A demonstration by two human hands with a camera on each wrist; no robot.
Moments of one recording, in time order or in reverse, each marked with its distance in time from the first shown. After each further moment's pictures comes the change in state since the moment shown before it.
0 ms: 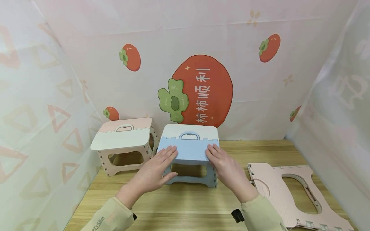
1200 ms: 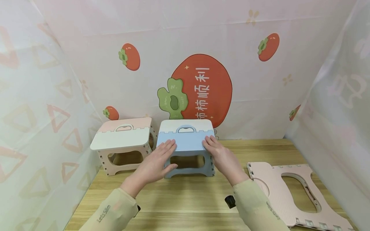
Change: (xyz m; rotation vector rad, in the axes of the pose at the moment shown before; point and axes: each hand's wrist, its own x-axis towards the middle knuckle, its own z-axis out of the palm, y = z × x) left_hand 0.019 -0.012 0.003 -0.029 -0.052 -0.090; right_hand 0.029 0.018 0.017 0.063 -0.127 0.134
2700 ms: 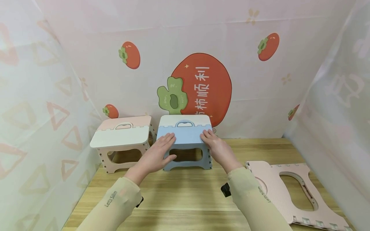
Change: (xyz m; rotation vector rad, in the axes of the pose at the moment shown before) left_hand 0.020 -0.017 0.000 -0.043 -0.036 -0.045; right_hand 0.029 0.010 0.003 0.112 -0.088 0.050
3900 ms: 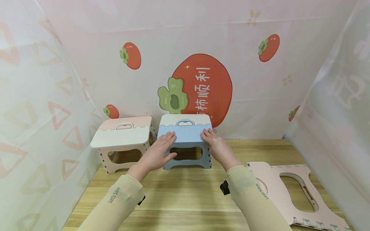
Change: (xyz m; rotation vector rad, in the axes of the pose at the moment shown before) left_hand 0.008 -0.004 0.002 0.001 0.005 -0.023; right_hand 0.009 0.005 0.003 -0.023 0.014 -0.019
